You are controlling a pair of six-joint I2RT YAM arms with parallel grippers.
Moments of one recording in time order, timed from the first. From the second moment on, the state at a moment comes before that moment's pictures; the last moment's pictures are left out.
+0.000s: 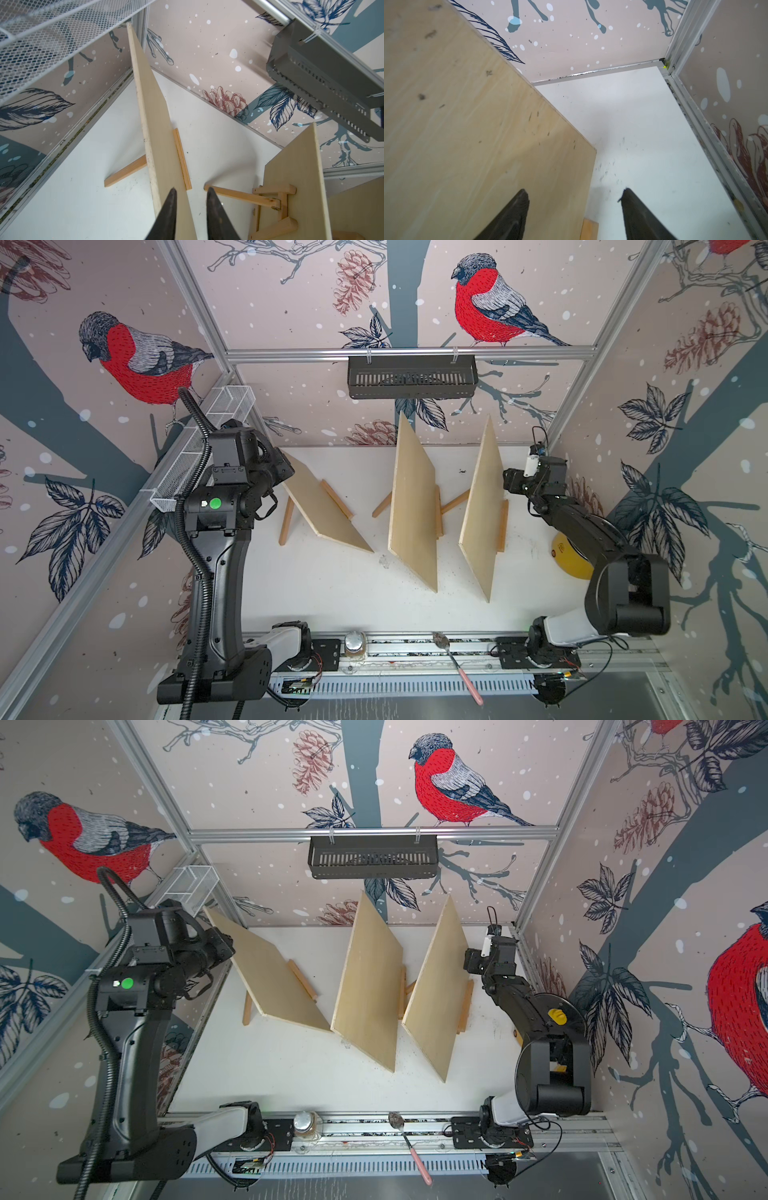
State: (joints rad) left arm 0.04 1.20 1.71 -1.08 -0.02 -0.50; right arm -0.04 1.45 0.96 -0.02 -0.10 0.13
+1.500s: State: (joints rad) left arm 0.37 1.10 1.35 -0.82 0.33 -0.61; right arm -0.07 1.04 0.81 0.10 -0.03 0.19
